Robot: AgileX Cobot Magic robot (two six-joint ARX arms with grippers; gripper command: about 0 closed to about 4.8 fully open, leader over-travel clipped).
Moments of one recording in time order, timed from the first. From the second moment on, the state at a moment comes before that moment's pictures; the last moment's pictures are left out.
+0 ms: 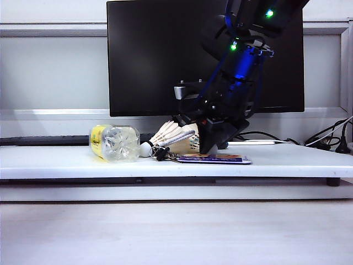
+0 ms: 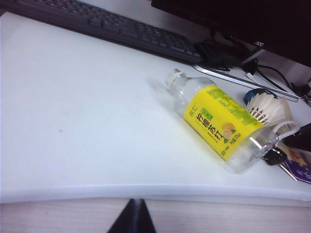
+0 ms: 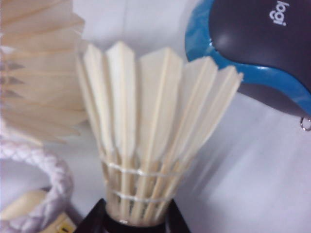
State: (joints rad) left arm -0.02 0.00 0.01 -0.14 0.25 -0.35; right arm 0.54 1.85 1.31 -0.35 0.06 -0.18
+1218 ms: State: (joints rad) left arm -0.02 0.00 0.01 -0.14 0.28 -0.35; right arm 0.36 1.81 1.77 -1.37 0.10 -0.19
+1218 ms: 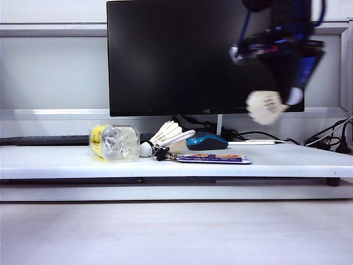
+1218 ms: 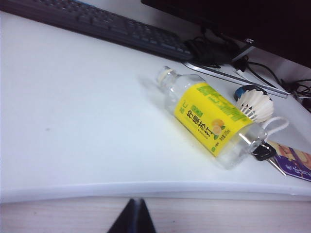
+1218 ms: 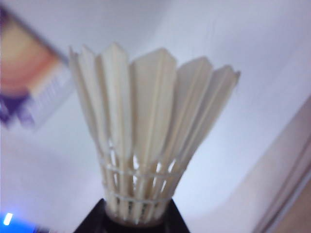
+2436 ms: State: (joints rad) left arm -0.02 0.00 0.01 -0.14 0.35 -0.38; right arm 0.20 1.97 1.77 -1.06 -0.50 0.14
